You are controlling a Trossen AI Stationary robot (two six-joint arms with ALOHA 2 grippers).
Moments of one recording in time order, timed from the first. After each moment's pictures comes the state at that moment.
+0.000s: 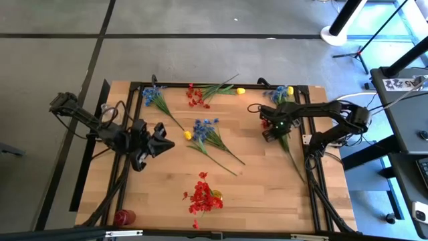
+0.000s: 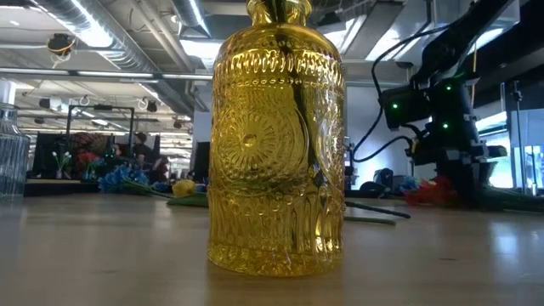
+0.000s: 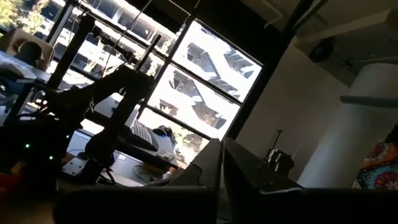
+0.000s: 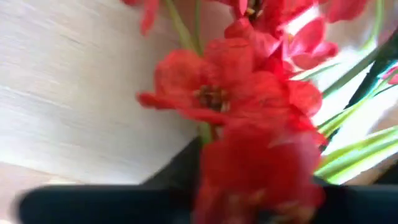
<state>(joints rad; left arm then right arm) -0.49 0.85 0.56 0.64 -0.43 -0.41 -0.48 1.47 0.70 -0.88 -0.01 0.63</state>
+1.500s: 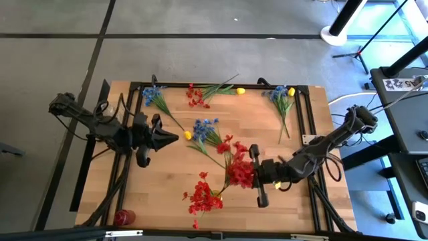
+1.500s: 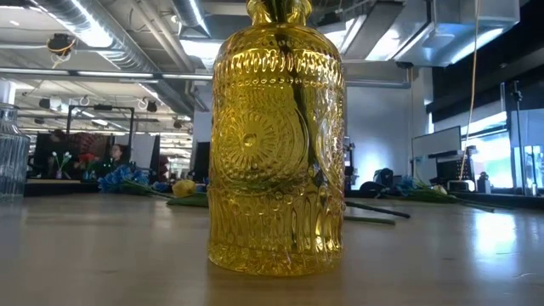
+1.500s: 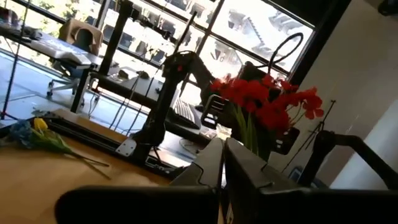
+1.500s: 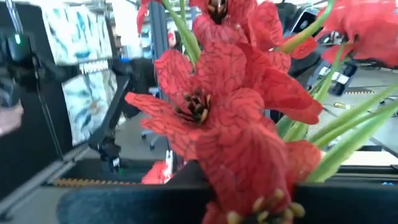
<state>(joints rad) -0.47 0.87 0.84 0.16 -0.51 -0.41 0.61 1.41 1.13 0.38 0.47 0.04</state>
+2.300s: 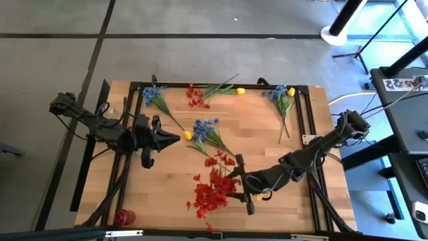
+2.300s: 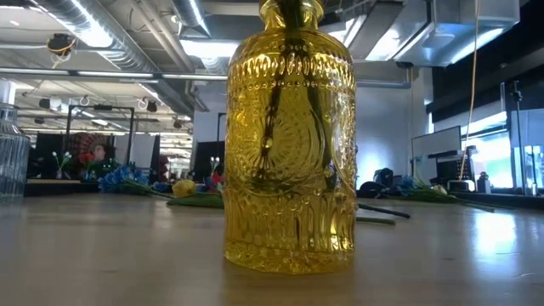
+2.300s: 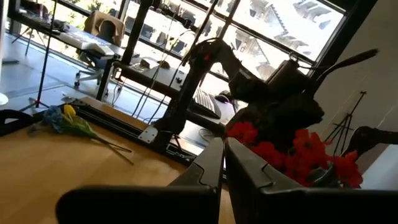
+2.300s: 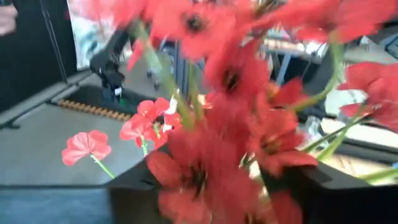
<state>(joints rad) -0.49 0.88 0.84 0.08 -0.60 -0.44 0.58 1.55 1.29 0.07 0.35 0.00</state>
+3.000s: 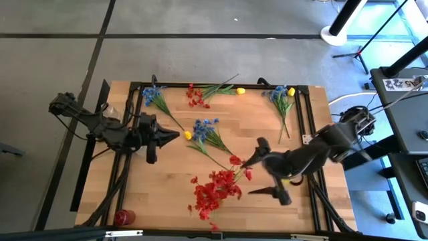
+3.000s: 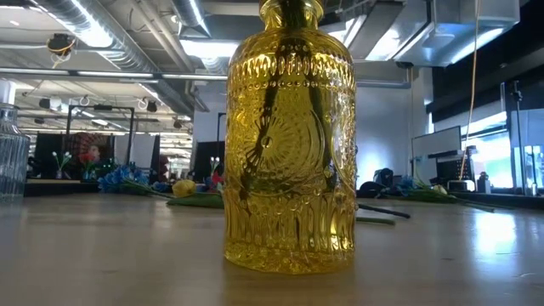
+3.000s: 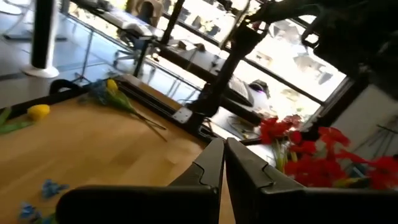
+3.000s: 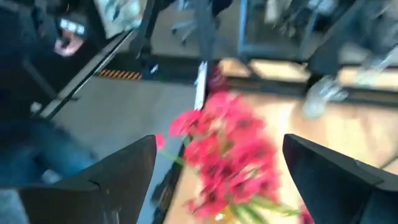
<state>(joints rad) -0.48 0.86 0.84 -0.10 -0.70 -0.57 0.57 1.54 1.96 -0.84 0.23 0.23</state>
